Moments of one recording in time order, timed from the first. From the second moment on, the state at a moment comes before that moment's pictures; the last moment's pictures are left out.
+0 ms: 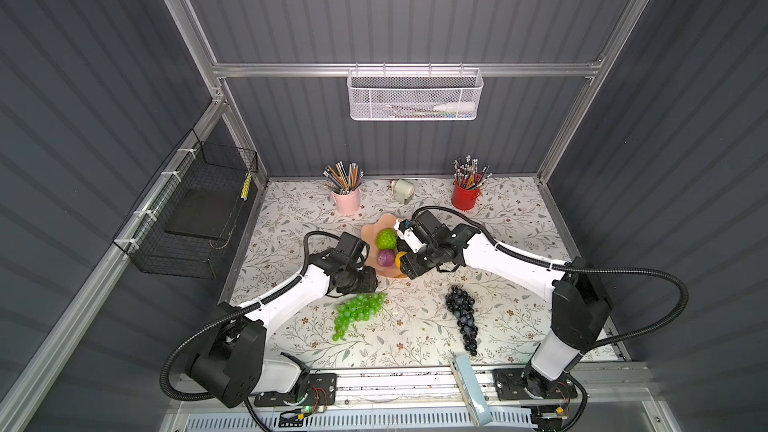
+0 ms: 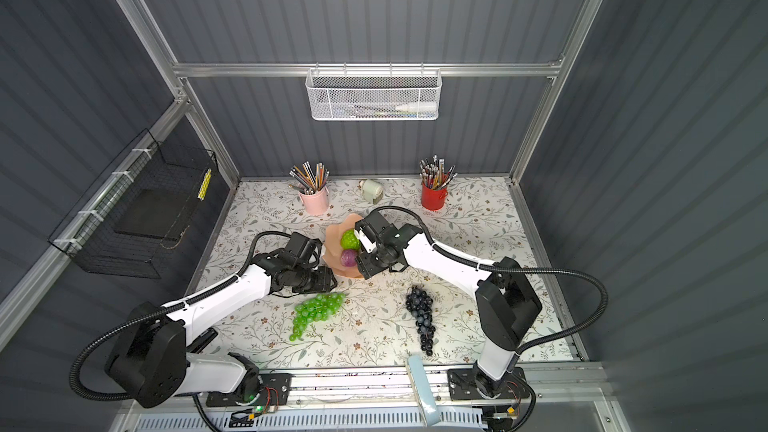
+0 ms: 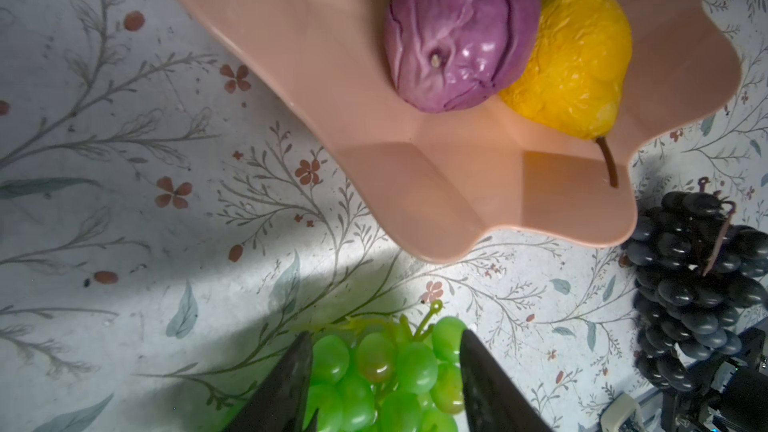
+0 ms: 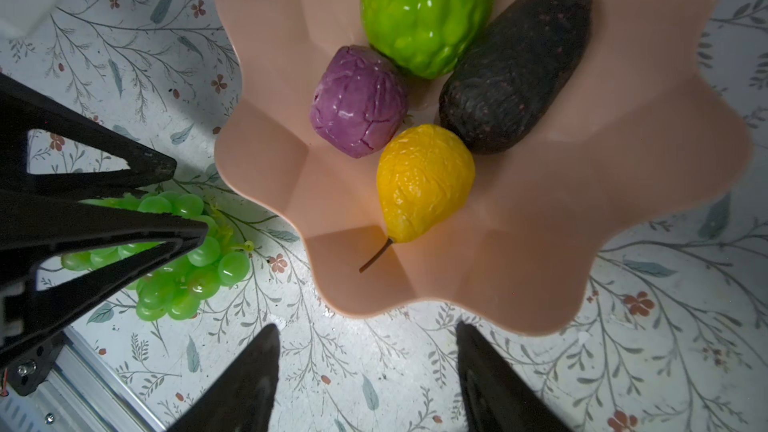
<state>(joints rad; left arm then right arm) -0.56 1.37 0.84 -0.59 0.19 -0.48 0.80 1.71 1.33 -0.69 -0.08 0.21</state>
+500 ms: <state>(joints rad) -0.55 1.37 0.86 -0.73 0.31 -0.43 0.80 1.71 1.33 -0.69 -0.08 0.21</state>
